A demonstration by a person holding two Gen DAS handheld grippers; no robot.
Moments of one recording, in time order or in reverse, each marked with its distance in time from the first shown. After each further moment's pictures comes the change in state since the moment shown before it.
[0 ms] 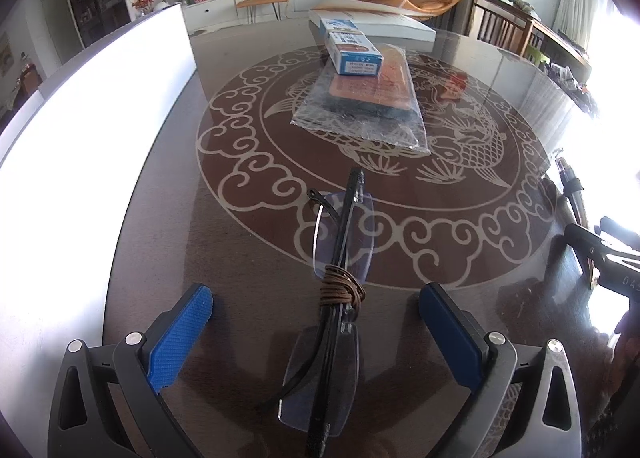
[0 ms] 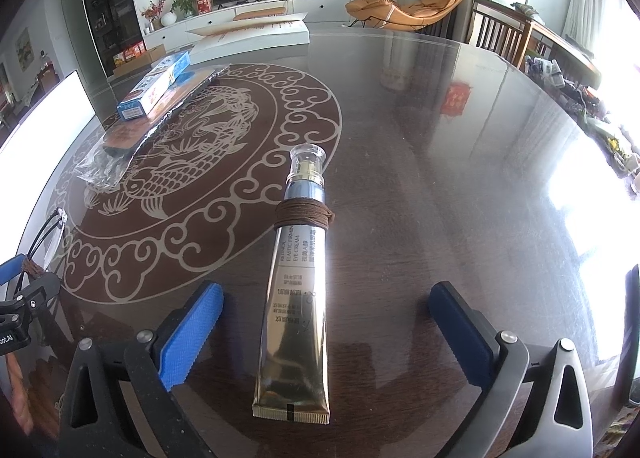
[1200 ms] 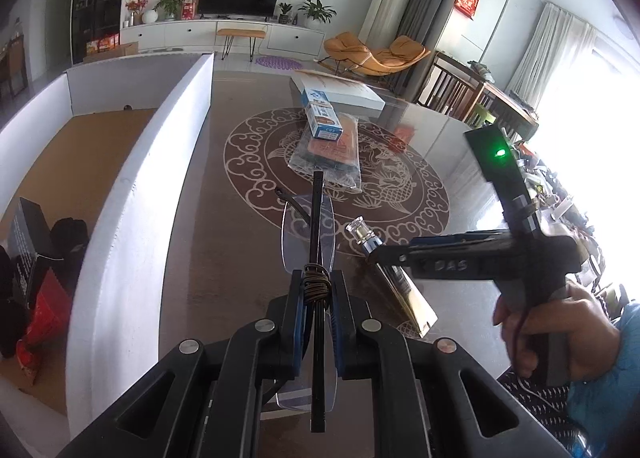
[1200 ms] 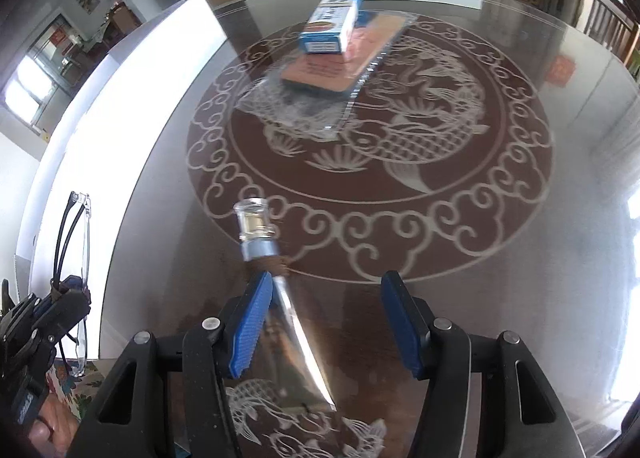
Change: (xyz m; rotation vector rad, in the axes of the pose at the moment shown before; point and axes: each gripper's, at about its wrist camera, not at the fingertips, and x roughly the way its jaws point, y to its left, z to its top) left arm -0.134 0.056 -0.052 -0.115 -0.182 -0.250; right arm -0.020 0.151 0.016 -0.190 0.247 0.309
